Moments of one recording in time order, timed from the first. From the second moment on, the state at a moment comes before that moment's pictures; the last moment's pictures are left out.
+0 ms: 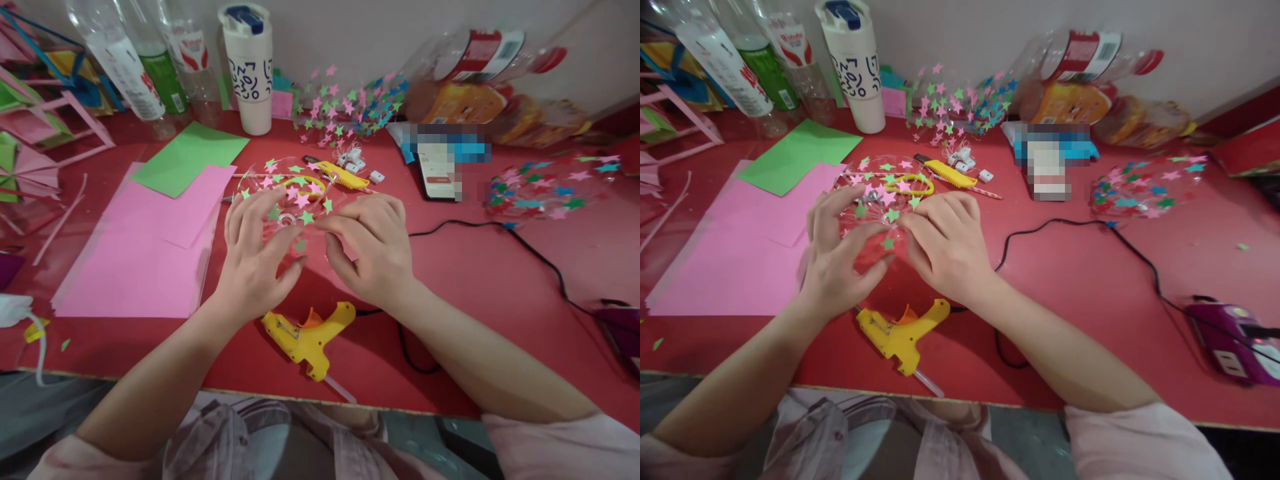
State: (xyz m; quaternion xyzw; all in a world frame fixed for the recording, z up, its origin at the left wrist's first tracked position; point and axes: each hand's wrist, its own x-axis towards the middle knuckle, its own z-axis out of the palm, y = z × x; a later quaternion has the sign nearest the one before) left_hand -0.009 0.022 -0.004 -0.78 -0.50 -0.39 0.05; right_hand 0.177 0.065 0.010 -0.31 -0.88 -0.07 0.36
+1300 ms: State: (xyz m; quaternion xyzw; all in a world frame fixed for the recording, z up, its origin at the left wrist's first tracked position) left_hand -0.011 0.002 0.001 -0.83 -0.36 -0.44 -0.01; right_hand 0.198 0.051 -0.028 -0.33 -0.93 -0.14 0.10
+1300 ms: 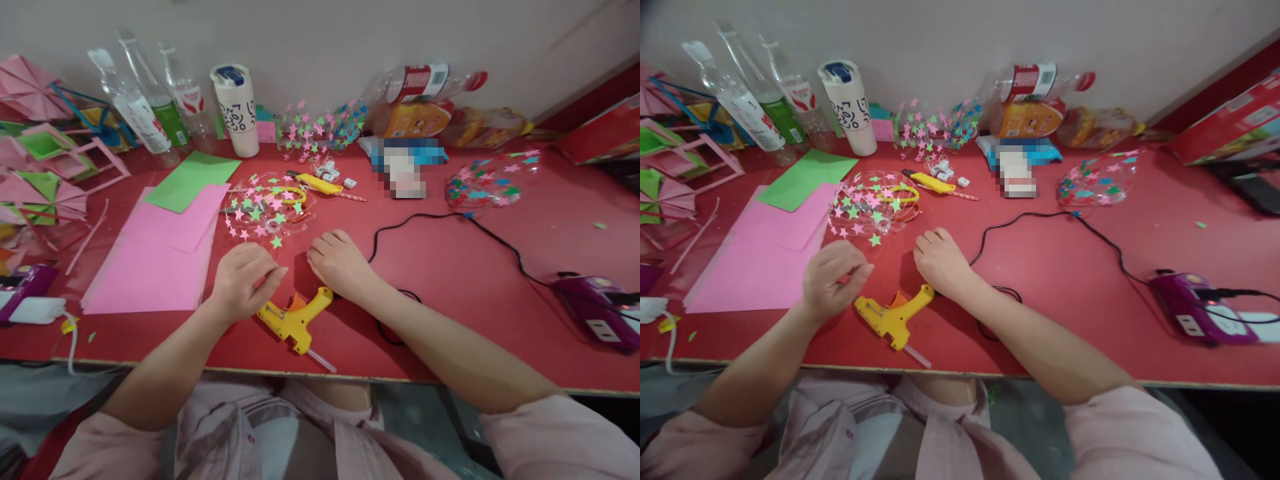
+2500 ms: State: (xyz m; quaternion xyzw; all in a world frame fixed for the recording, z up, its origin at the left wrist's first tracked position) left_hand 0.008 -0.006 -0.005 -0.77 -0.40 -0.43 -0.24; right_hand 0.190 0.021 -0.002 -0.20 -0.87 -0.14 0.44
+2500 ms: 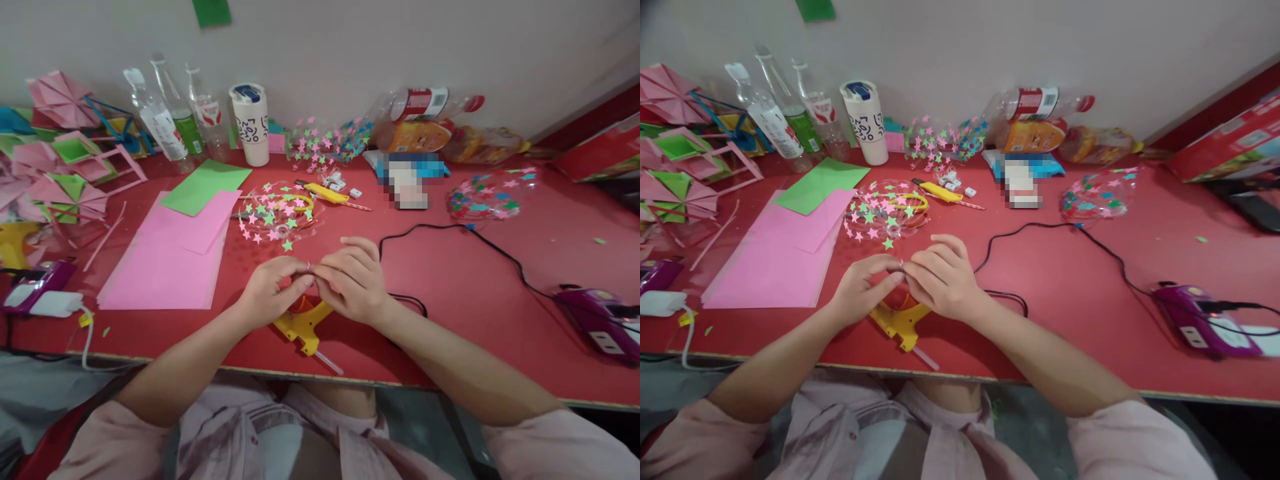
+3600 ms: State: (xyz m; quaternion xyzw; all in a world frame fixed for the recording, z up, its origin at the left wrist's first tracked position) left_hand -0.035 0.014 0.010 -0.57 -0.51 -0.62 -0.15; right_hand 0.200 0.023 -0.001 -0.19 -0.95 0.07 0.26
